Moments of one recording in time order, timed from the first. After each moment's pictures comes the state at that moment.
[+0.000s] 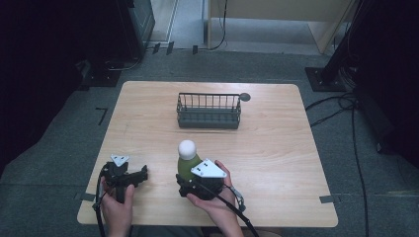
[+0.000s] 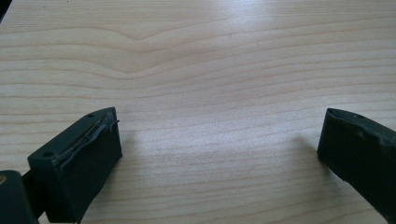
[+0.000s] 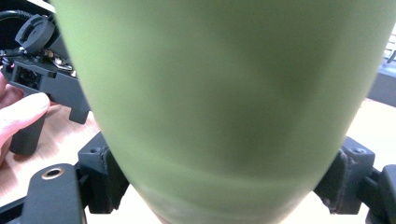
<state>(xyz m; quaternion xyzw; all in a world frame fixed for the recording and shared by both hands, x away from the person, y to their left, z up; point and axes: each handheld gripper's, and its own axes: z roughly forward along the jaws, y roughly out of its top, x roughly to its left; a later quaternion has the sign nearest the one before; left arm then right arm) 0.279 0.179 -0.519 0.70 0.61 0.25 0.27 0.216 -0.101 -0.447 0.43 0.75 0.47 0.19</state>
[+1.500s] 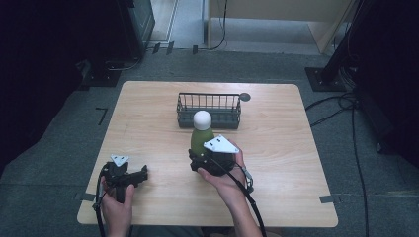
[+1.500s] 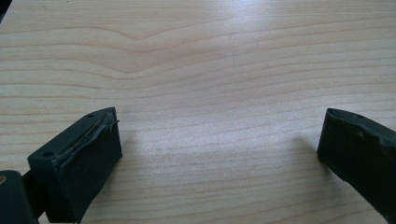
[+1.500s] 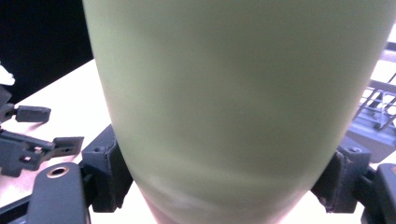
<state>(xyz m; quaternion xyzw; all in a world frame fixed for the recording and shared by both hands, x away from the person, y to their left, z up) 0.279 0.179 -0.519 0.70 0.61 0.25 0.28 0.262 -0.131 -0.410 0.46 0.72 0.46 0.24</state>
